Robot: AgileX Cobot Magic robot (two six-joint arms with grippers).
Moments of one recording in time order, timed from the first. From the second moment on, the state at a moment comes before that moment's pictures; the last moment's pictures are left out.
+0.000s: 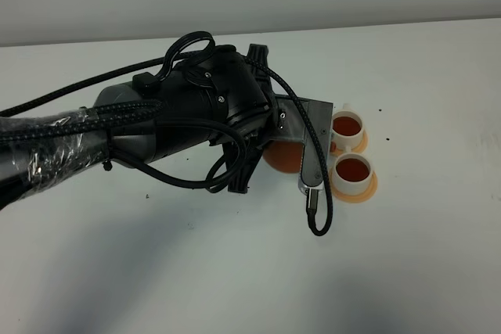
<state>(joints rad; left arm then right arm) -0.81 1.90 -1.39 0.51 0.69 0.62 0.06 -0.01 -0.49 0.02 1.08 0.05</state>
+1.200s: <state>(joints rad) -0.80 1.90 -1.39 0.24 0.82 0.18 0.06 -0.01 -0.49 0.02 1.08 0.05</state>
